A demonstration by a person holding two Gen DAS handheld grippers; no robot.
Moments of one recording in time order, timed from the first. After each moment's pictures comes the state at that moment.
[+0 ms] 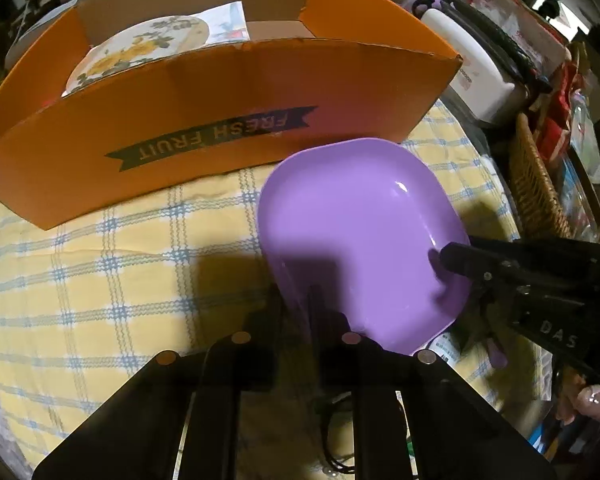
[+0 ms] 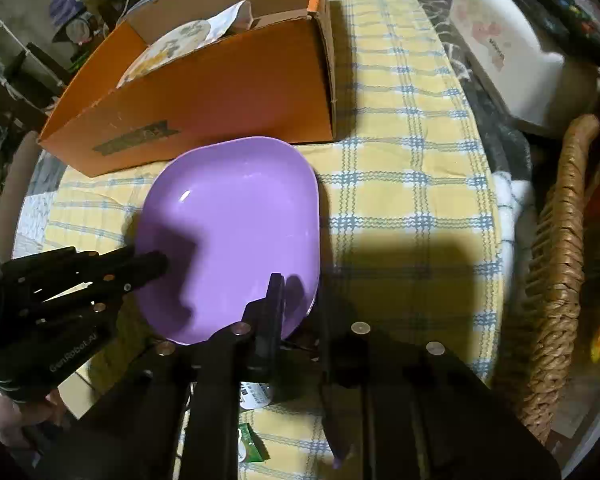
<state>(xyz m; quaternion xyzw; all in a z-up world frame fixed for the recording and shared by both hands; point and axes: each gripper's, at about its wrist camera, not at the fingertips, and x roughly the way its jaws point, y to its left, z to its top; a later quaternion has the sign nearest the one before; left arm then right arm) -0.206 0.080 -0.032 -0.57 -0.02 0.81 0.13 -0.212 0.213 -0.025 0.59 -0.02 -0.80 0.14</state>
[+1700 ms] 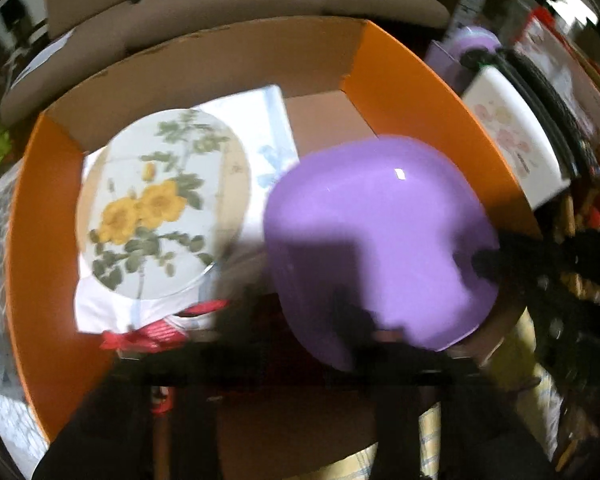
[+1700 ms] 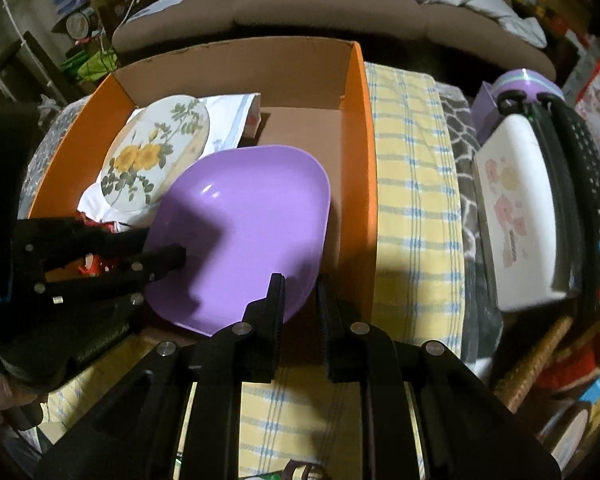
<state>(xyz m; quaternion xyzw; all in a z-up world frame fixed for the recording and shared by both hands) -0.338 0.055 0.012 -0.56 0.02 0.82 0.11 -0.320 0.164 0.030 0.56 0.05 -0.82 0.12</state>
